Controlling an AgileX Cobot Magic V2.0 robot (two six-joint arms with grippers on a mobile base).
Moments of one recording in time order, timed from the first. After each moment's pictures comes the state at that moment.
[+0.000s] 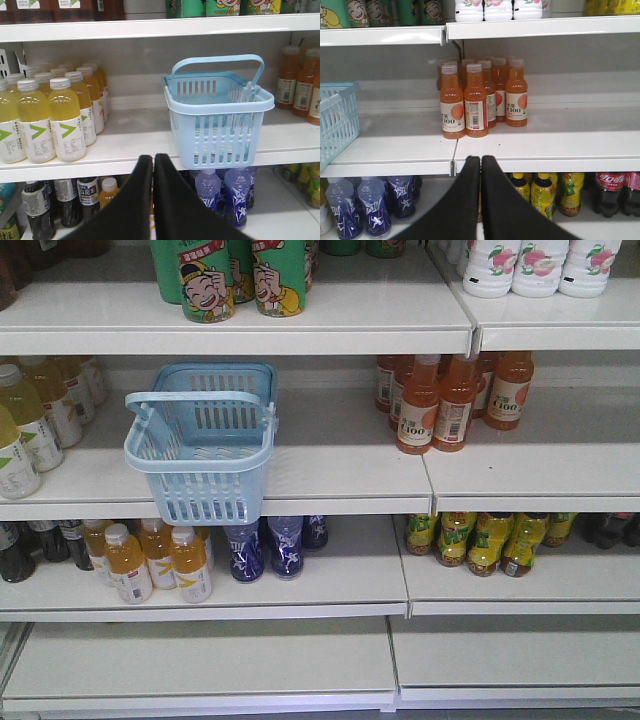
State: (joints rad) left arm -0.02 -0.01 0.03 0.02 0.09 -0.03; right arm 0.01 -0.01 0.03 -0.01 0.08 0.05
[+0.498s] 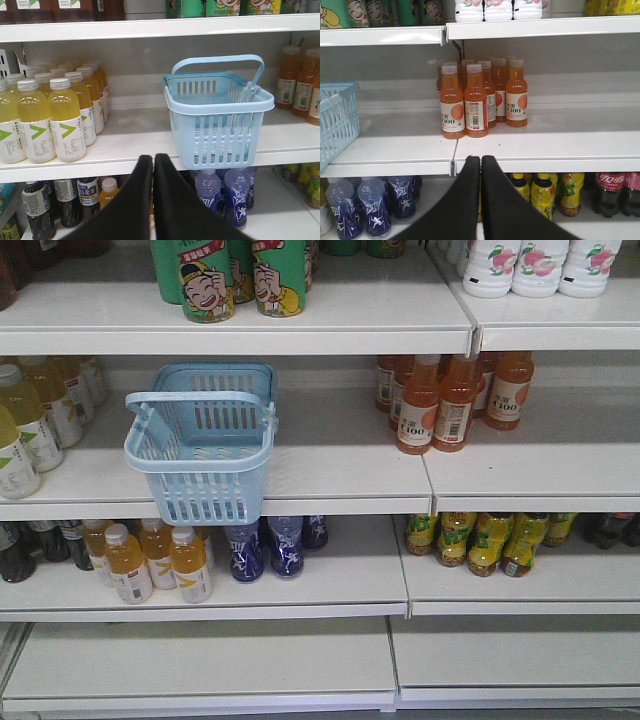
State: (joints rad) left arm -0.02 -0.01 0.03 0.02 0.09 -0.03; right arm 0.01 -0.01 0.03 -0.01 0.08 0.05
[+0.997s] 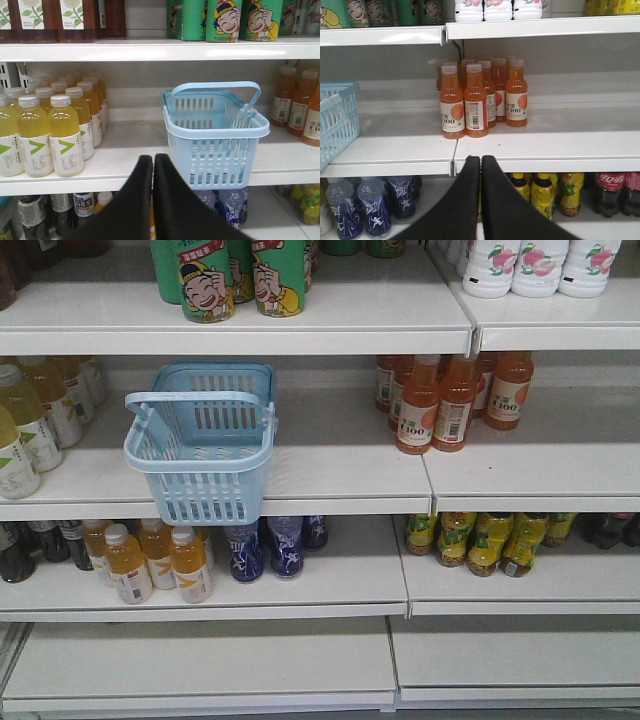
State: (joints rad) left arm -0.02 0.14 -0.14 0.02 0.12 -0.07; right arm 0.01 -0.01 0.03 -0.01 0.08 0.05
